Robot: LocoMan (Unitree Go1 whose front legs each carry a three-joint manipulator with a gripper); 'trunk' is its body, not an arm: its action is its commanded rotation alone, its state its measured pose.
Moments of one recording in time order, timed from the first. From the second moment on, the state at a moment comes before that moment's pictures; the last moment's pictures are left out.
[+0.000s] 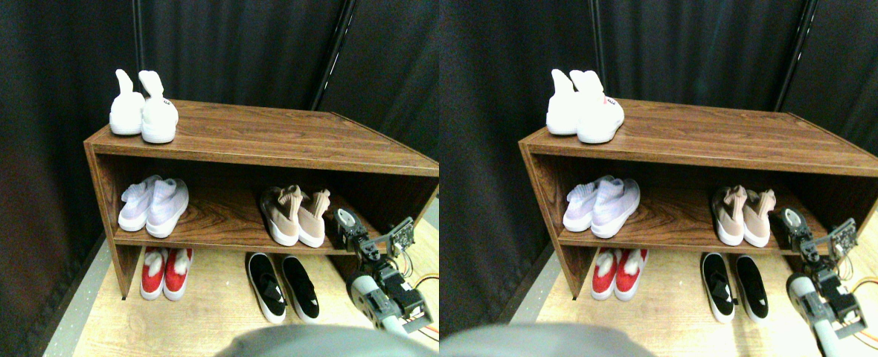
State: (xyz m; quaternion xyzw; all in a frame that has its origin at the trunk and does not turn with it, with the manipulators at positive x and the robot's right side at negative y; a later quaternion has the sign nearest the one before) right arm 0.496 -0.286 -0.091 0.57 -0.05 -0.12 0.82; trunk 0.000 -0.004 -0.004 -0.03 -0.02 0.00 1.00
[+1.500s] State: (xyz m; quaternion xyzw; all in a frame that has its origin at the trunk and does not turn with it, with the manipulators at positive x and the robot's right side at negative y) right arm 0.405 -0.293 -0.158 0.61 0.02 -0.03 0.79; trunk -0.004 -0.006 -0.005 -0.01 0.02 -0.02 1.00
